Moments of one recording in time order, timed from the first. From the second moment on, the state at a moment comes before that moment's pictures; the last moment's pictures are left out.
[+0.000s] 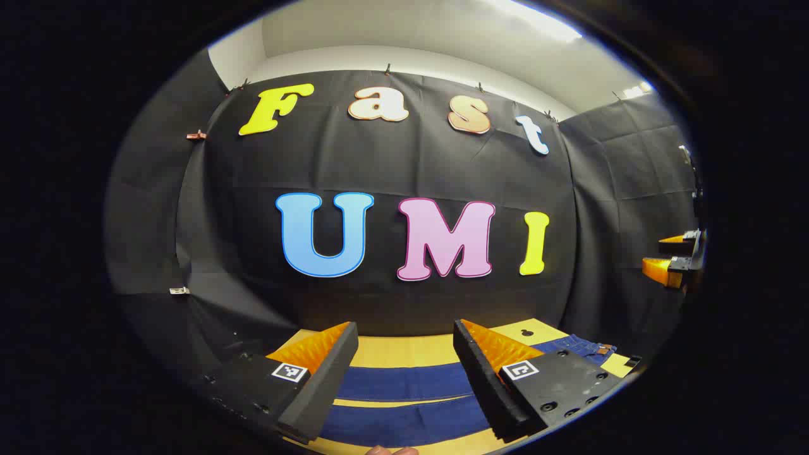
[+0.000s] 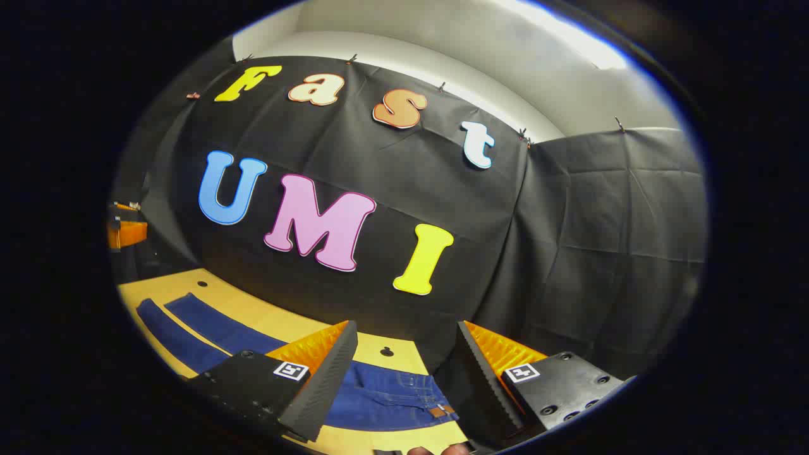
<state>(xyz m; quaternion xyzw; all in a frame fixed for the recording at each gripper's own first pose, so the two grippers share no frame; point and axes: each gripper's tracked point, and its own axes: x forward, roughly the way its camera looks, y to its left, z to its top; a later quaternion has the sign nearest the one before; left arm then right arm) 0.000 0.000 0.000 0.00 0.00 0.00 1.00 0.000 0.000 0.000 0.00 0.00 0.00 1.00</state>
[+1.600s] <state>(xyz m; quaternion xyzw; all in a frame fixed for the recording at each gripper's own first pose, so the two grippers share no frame) -0.021 0.054 -0.160 0.28 0.14 -0.16 0.94 0.011 0.057 -0.106 -0.21 0.03 0.13 0.97</state>
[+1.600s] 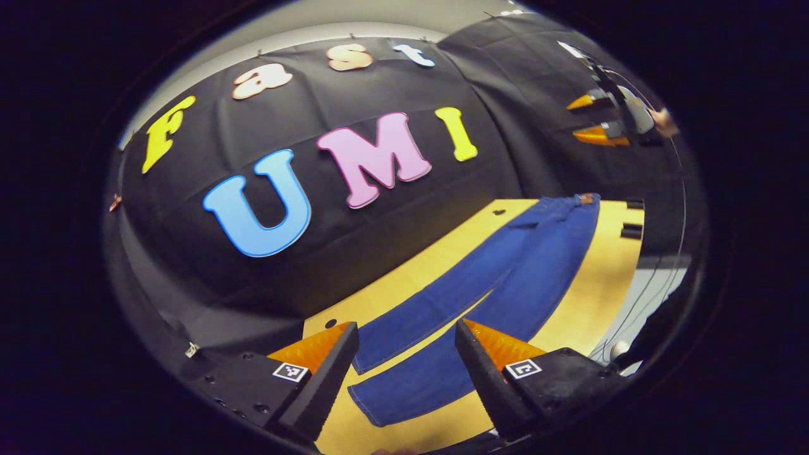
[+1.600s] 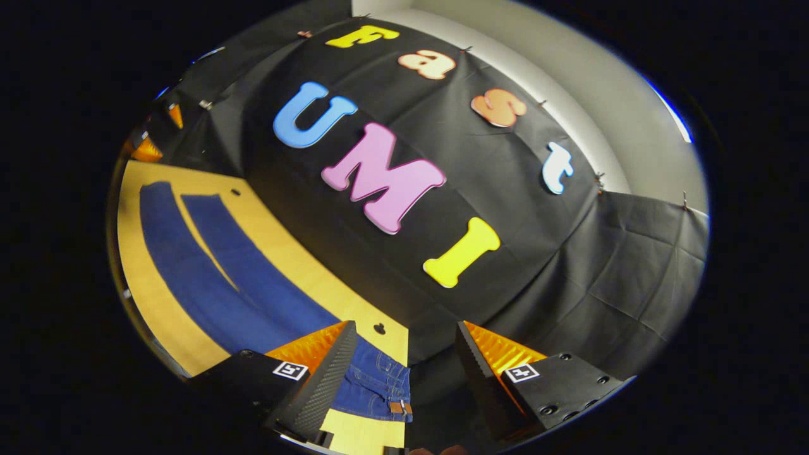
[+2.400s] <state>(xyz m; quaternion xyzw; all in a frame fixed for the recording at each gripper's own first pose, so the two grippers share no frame) -0.053 0.145 -0.382 0.55 0.39 -0.41 0.61 0.062 0.046 -0.389 -0.49 0.16 0.43 0.74</state>
